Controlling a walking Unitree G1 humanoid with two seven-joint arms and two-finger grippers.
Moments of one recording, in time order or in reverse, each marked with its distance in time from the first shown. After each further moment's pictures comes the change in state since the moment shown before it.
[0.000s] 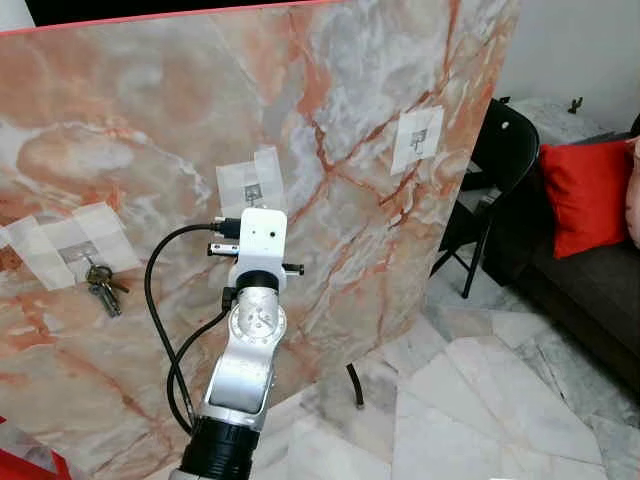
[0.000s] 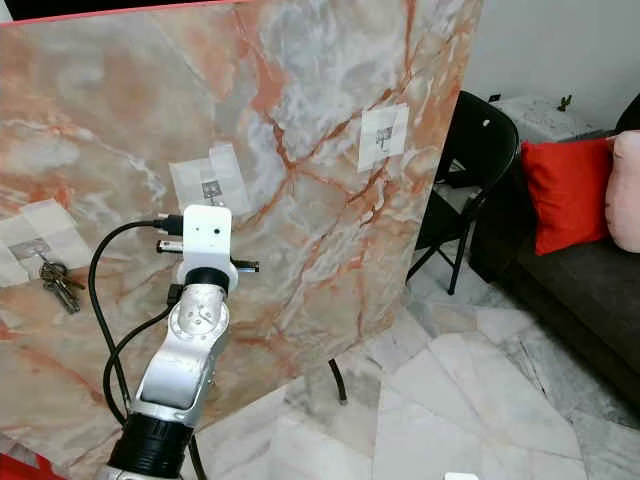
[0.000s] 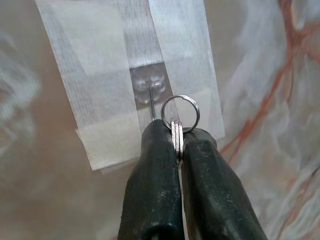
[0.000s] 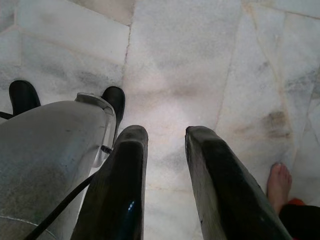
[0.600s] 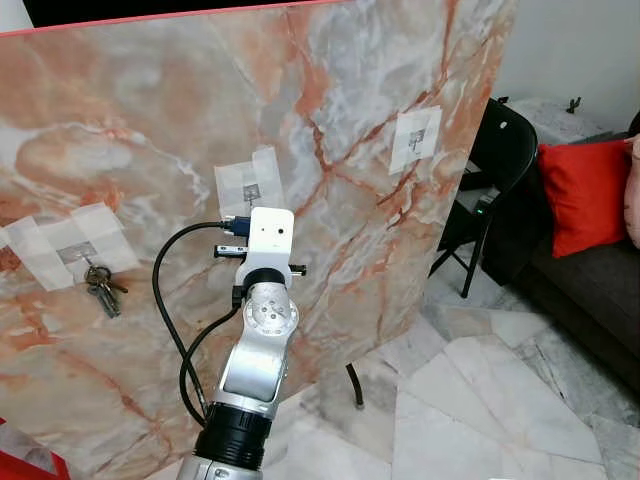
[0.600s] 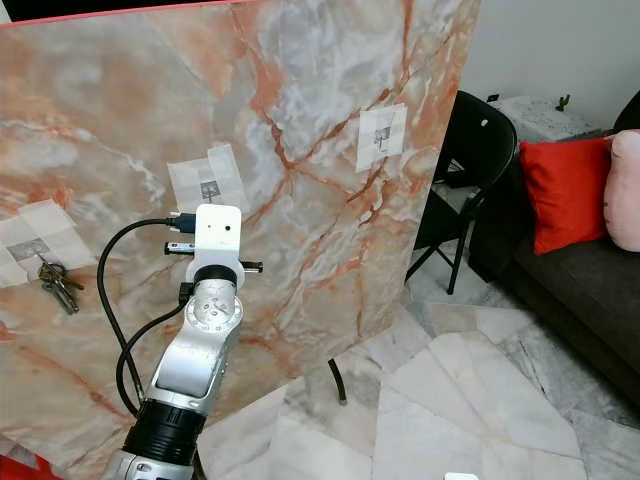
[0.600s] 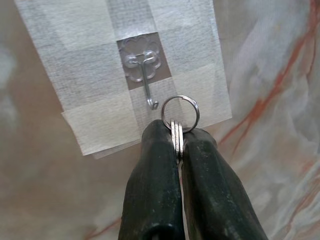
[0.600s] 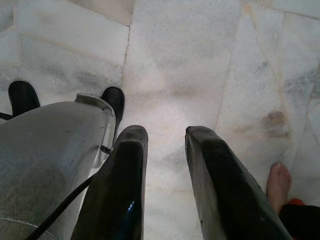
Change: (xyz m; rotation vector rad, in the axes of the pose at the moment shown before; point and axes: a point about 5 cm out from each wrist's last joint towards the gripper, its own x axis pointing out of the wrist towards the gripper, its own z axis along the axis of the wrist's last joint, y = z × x) left arm 0.008 -0.009 -0.002 0.039 0.084 0.057; right arm 0.000 0.000 0.000 0.001 0.000 -0.004
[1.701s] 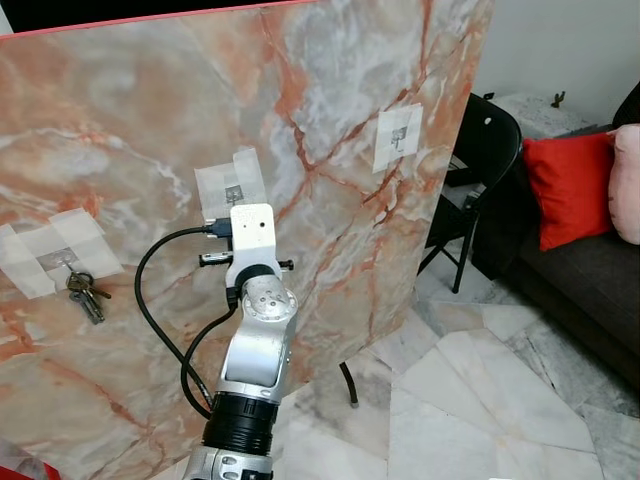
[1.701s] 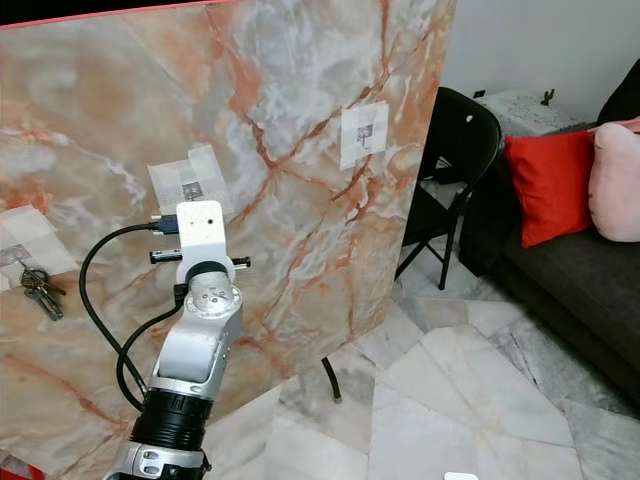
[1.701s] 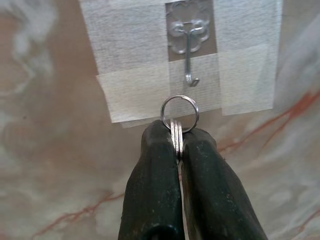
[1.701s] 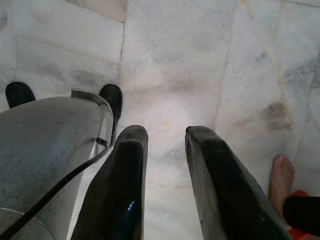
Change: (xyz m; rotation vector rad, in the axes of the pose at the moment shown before) left arm 0.005 0.019 -0.003 -0.096 0.137 0.230; right arm 0.000 0.001 0.000 0.002 0.001 -0.003
